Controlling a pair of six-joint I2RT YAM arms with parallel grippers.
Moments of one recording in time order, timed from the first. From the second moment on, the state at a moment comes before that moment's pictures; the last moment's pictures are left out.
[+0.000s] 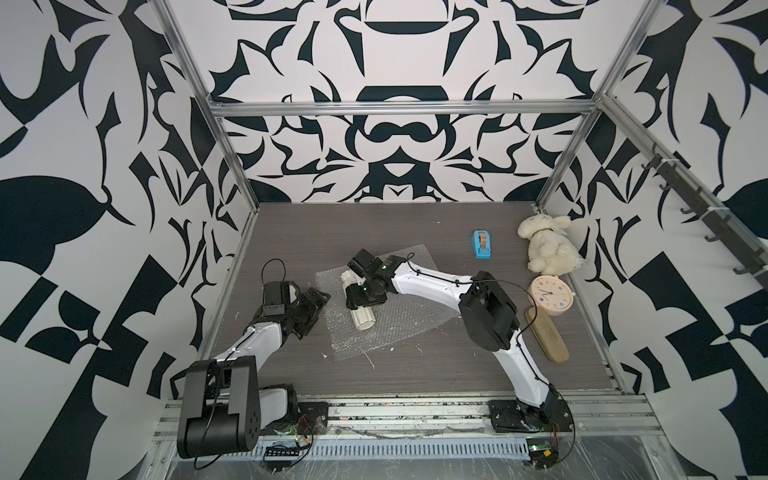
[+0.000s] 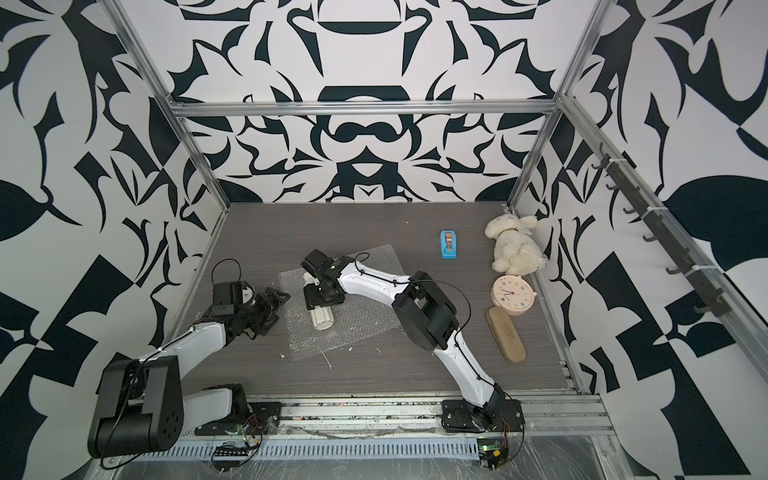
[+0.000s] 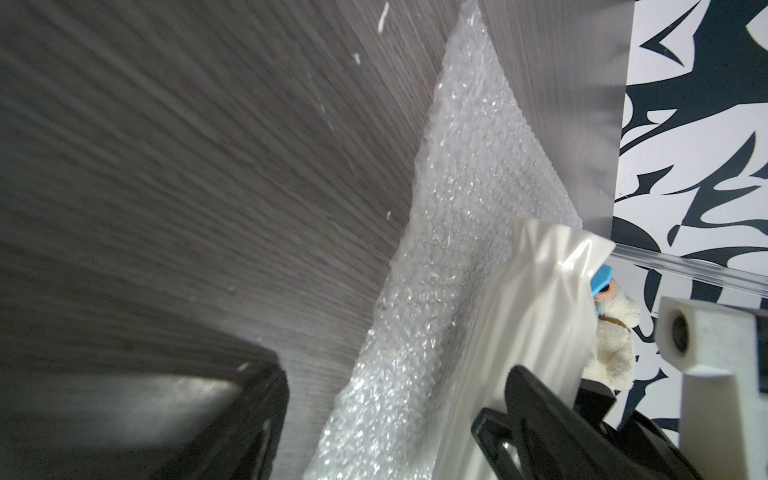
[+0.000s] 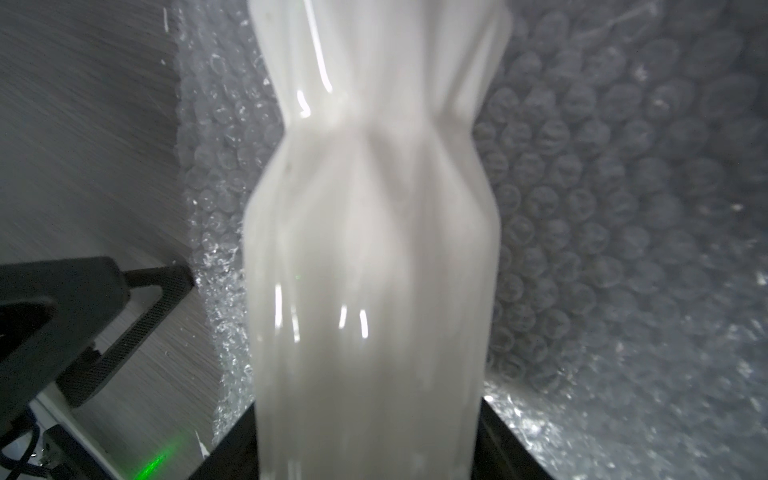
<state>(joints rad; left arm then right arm) 0.04 1.24 0.41 -0.07 0.49 -0.89 0.93 2.26 1.83 -0.69 -0.18 0.62</state>
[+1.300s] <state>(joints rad) -0.11 1.39 0.52 -0.07 0.53 -0.97 0.91 2.02 1.61 -0.61 -0.14 0.55</state>
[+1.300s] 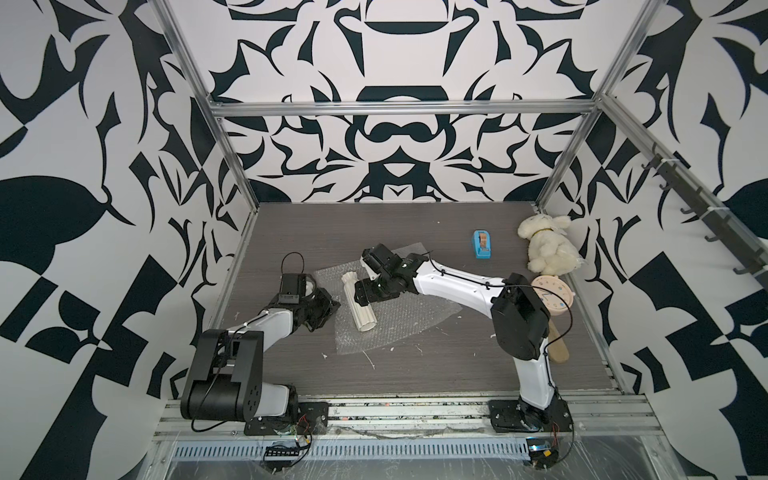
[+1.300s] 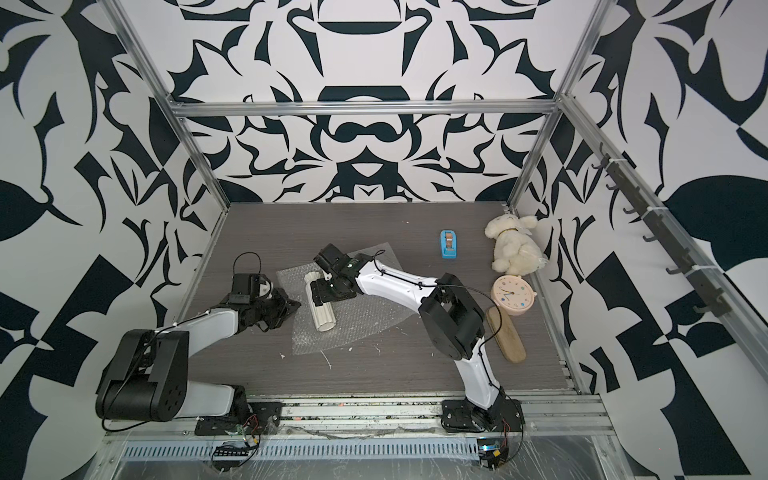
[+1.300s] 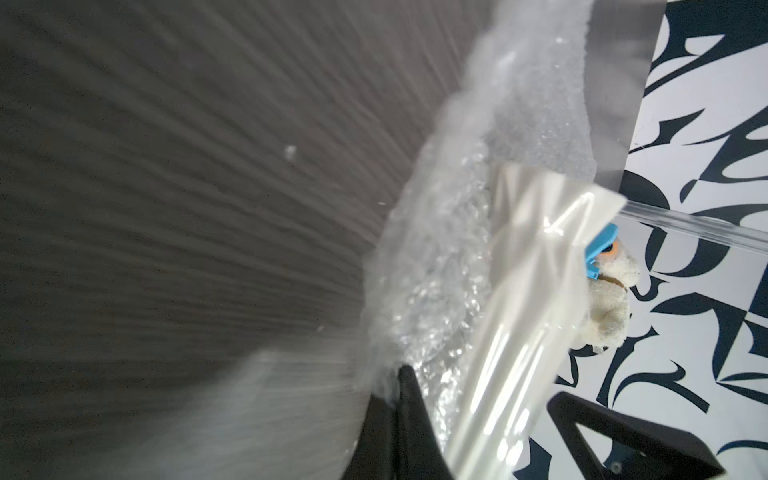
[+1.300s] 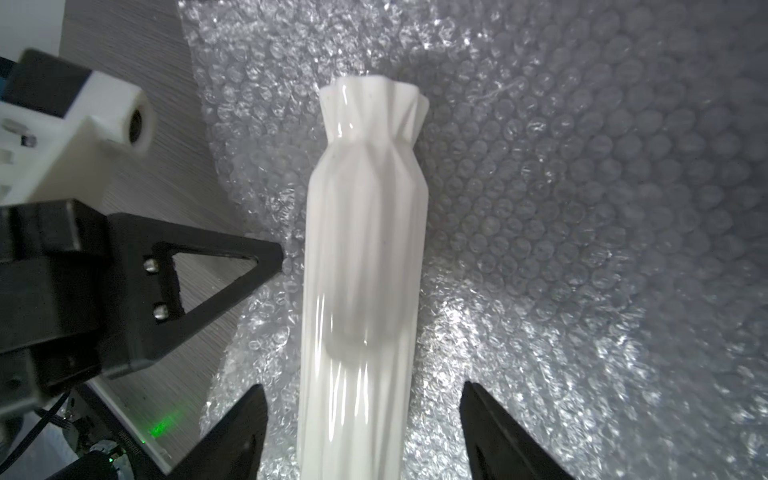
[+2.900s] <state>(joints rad) -0.31 1.50 0.75 -0.06 0.50 -1.12 0.97 1.87 1.26 -0.25 -0.06 0.63</state>
